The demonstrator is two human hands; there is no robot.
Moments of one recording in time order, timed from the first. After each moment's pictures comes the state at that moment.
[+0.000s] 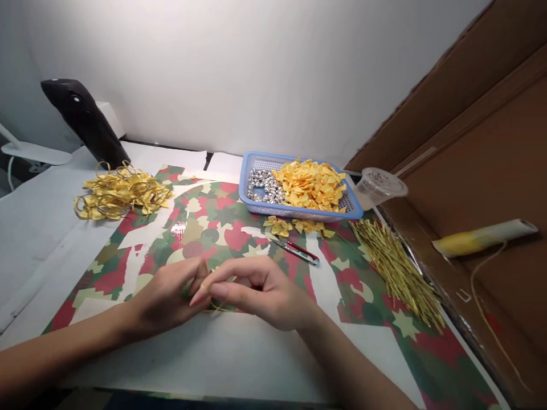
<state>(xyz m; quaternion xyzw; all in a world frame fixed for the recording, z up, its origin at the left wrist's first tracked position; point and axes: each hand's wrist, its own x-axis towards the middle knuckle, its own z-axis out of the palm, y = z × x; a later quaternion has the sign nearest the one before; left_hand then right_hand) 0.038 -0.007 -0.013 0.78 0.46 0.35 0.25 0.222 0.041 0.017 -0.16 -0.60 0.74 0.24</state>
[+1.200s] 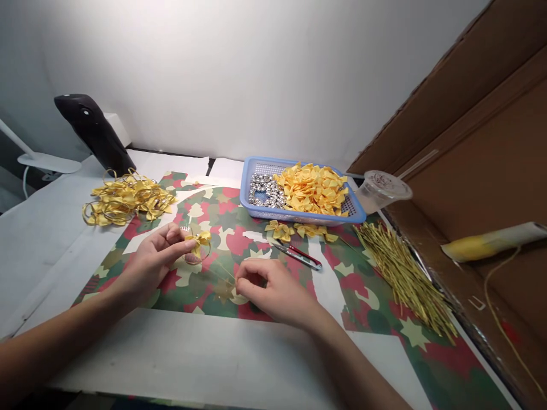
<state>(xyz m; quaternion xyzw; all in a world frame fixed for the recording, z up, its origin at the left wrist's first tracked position) 0.019 0.016 0.001 0.36 0.53 0.54 0.54 0.232 0.050 0.002 -0.38 -0.72 0.56 0.12</state>
